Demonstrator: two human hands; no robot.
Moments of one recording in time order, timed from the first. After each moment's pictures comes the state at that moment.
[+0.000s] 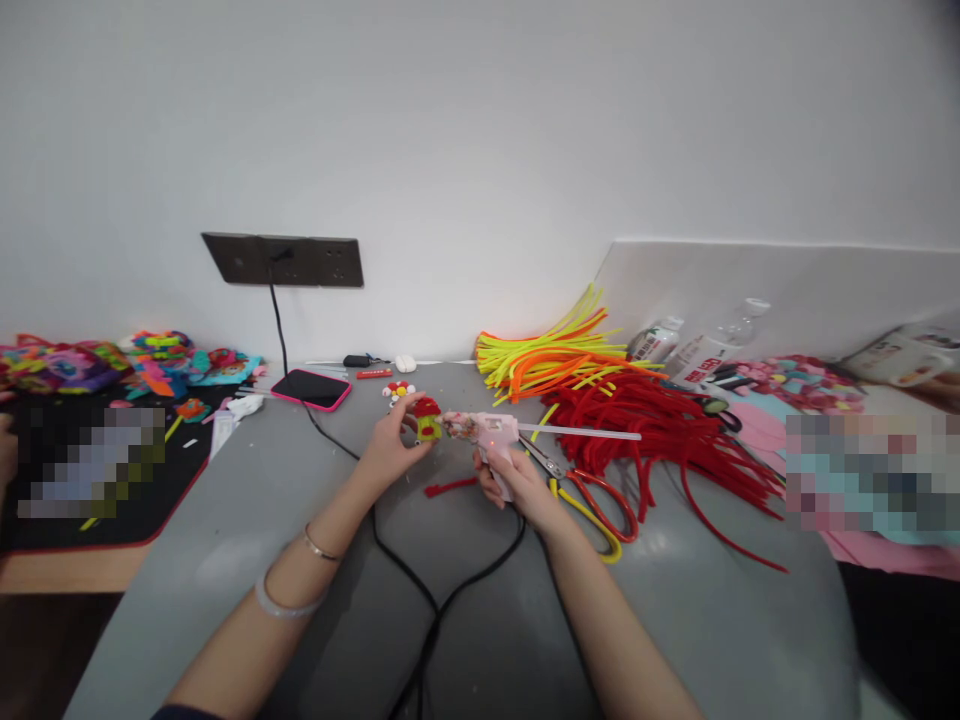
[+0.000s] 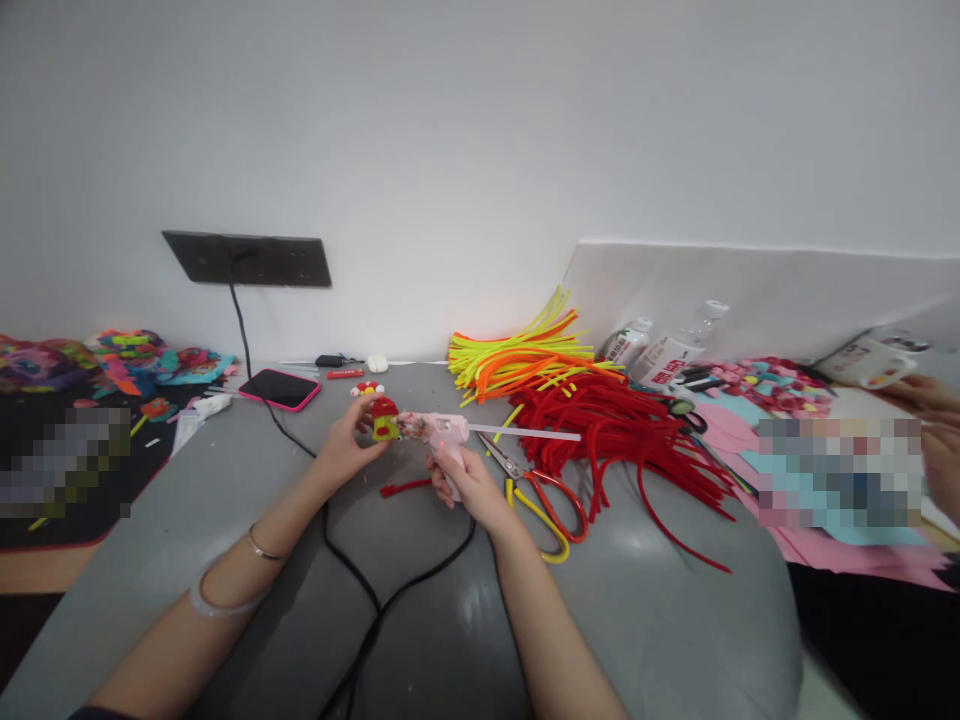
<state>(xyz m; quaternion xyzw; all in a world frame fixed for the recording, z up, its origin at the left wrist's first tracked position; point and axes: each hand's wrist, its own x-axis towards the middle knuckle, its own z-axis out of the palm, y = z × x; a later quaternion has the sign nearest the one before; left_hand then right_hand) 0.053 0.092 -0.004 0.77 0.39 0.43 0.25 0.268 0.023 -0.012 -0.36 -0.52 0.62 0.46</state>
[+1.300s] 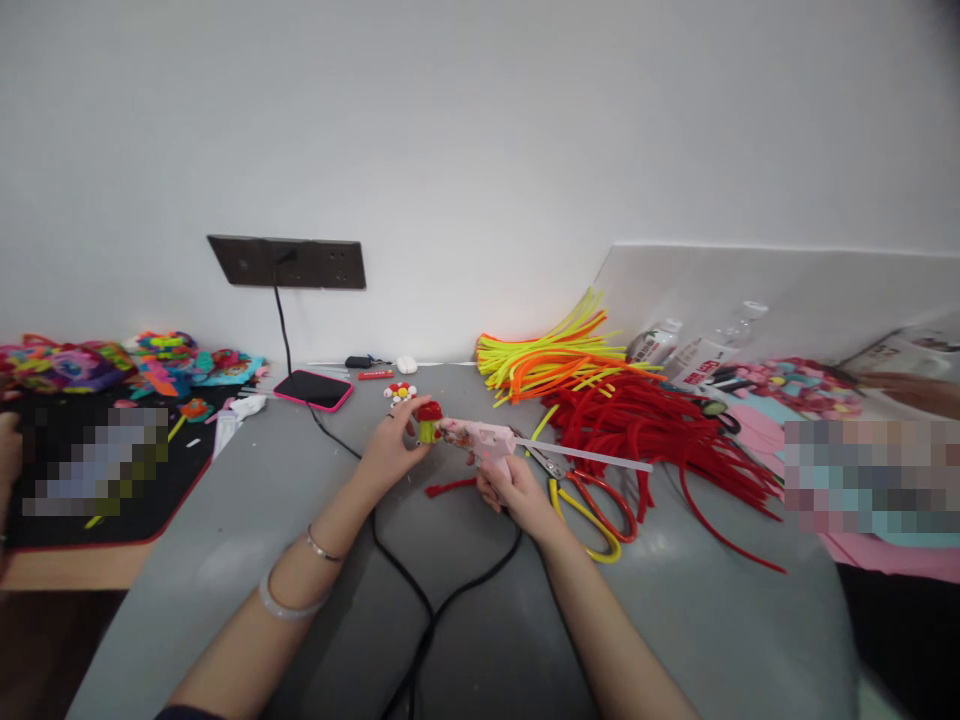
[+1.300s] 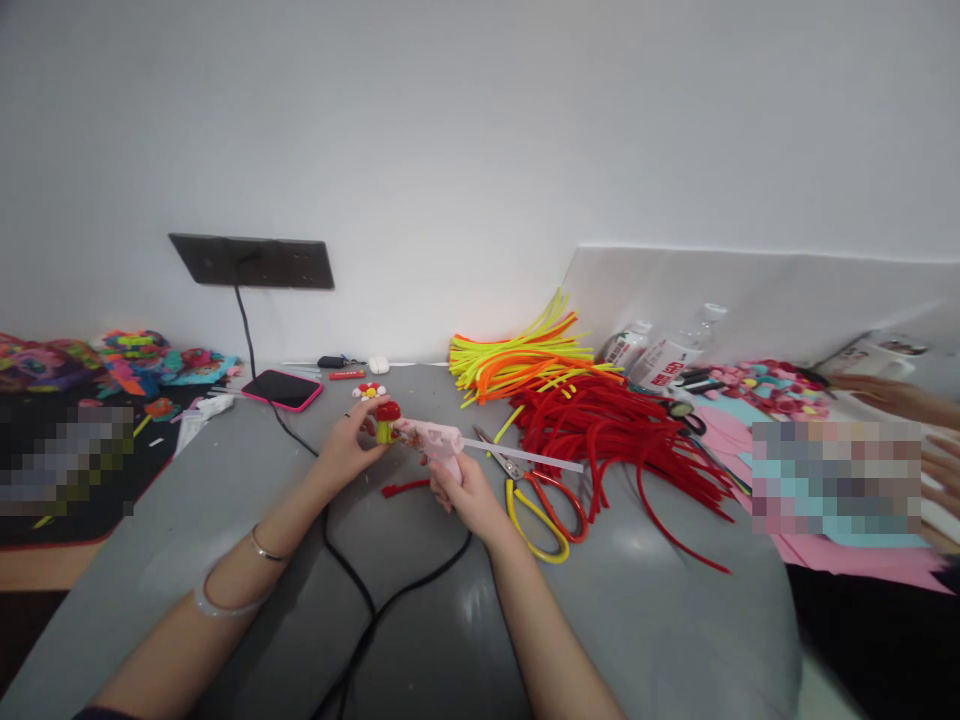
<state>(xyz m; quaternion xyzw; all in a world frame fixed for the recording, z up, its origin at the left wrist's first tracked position) 0.050 0.090 -0.002 0.80 0.40 0.40 0.20 0.259 0.012 -0.012 -0.40 -0.57 0.52 0.49</state>
